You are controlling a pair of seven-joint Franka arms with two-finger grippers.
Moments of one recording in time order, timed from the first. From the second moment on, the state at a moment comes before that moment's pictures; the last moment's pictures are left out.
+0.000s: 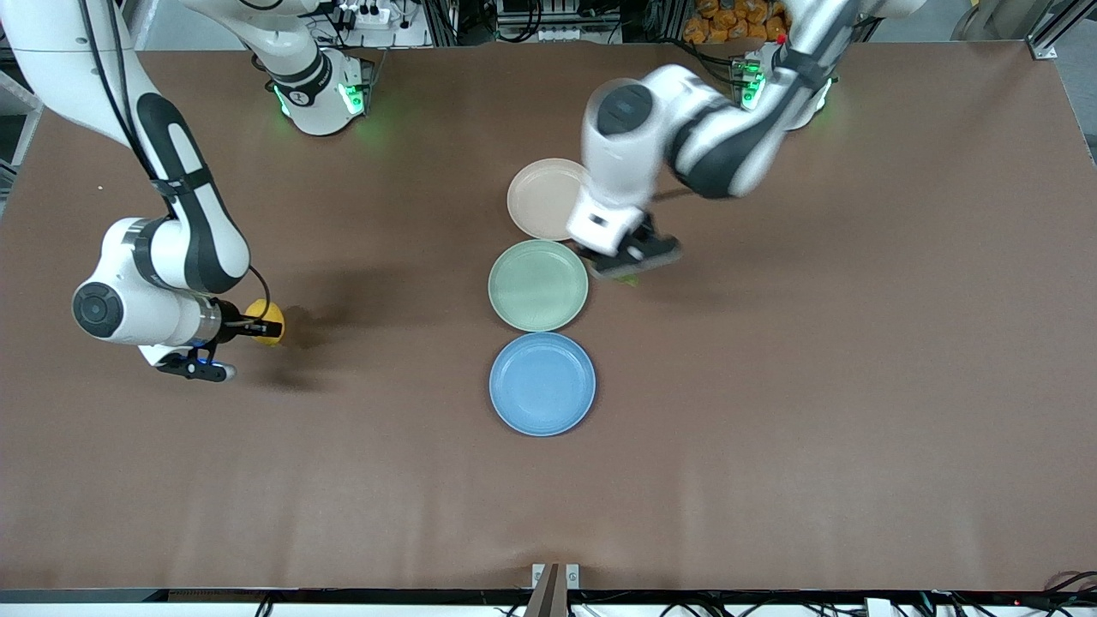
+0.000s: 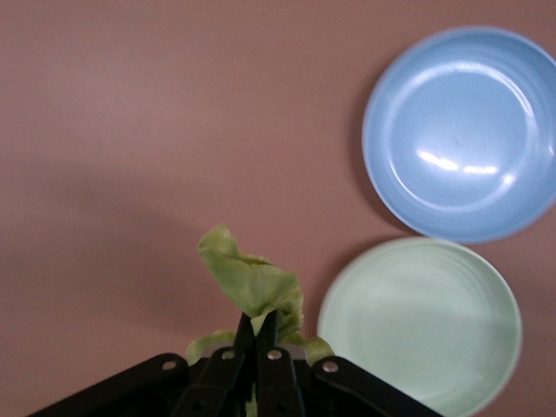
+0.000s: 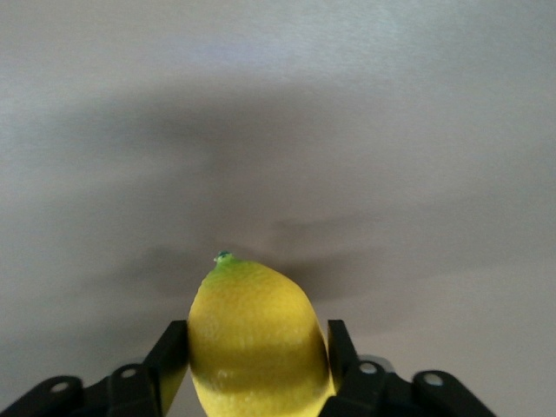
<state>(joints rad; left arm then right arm) -0.32 0.33 -0.40 -1.78 0.21 2.07 -1.03 -0.05 0.45 -0.02 -1.98 0.05 2.18 0.09</state>
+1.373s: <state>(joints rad) 0.23 0.67 -0.38 -1.66 0.33 2.10 -0.19 -0.06 0.18 0.00 -1.50 0.05 1.66 0.00</state>
